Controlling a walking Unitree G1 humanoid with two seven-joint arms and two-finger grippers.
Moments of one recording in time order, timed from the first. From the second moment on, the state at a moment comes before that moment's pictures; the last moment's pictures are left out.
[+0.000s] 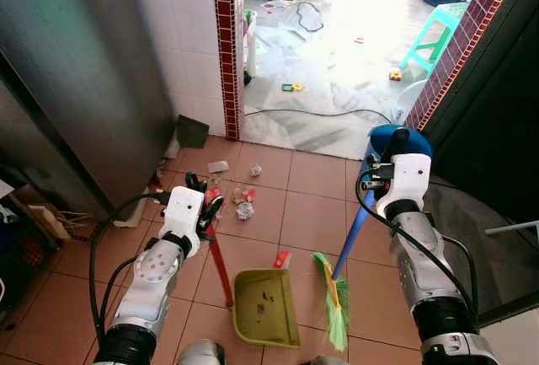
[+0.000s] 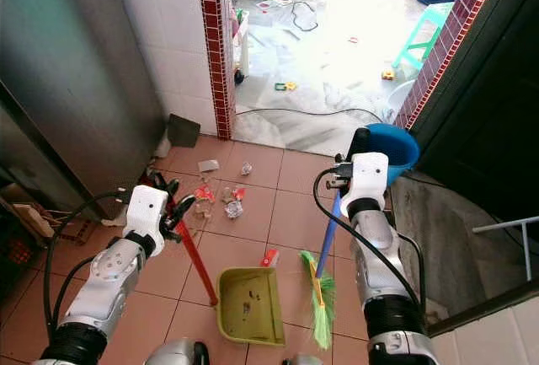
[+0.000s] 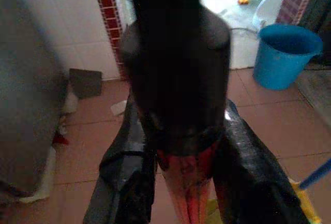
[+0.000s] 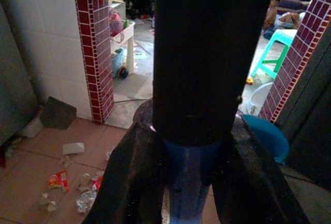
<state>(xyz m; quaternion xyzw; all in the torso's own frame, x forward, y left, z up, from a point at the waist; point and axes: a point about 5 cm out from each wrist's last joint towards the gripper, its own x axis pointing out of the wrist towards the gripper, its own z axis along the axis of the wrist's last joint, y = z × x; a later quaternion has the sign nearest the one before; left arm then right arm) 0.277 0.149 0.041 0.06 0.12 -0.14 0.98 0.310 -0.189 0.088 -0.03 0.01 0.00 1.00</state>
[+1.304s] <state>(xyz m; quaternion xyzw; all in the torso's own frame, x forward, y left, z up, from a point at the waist) 0.298 0.150 0.113 0.10 -0.08 -0.10 0.99 0.319 -0.159 0.097 -0.06 -0.01 0.03 1.00</state>
